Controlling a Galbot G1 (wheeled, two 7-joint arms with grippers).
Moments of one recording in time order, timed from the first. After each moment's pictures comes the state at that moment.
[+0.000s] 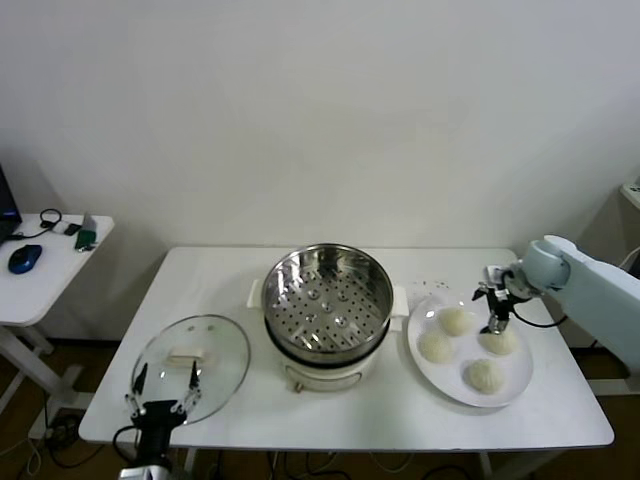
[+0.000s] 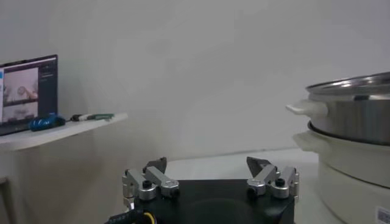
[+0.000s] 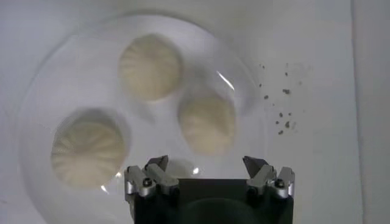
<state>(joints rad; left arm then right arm) 1.68 -1.50 -0.67 -1.90 0.01 -0.22 -0.08 0.07 0.73 -0.88 1.01 -0.05 -0.18 -1.04</state>
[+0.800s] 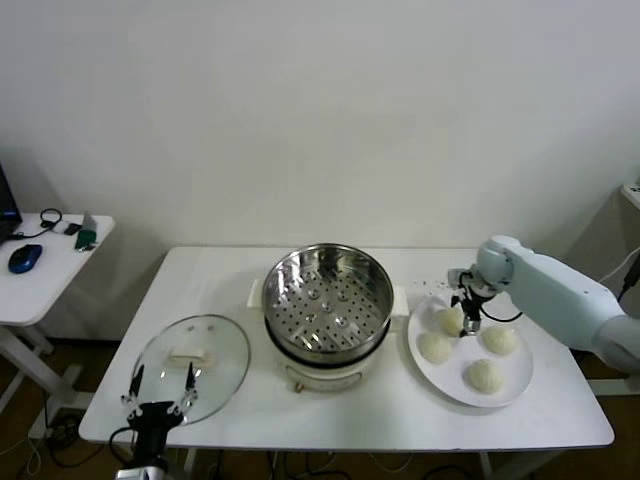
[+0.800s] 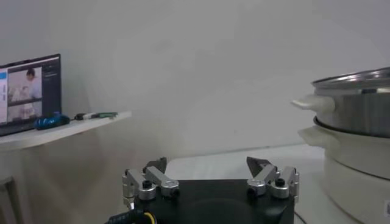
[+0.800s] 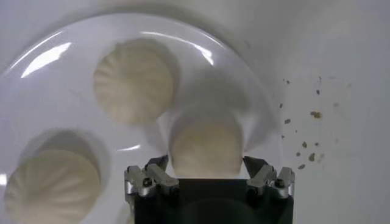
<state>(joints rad) 1.68 -1.49 -0.68 -1.89 0.01 -0.22 -0.08 0.08 0.92 -0.95 0.81 -0.08 -0.15 -1.07</state>
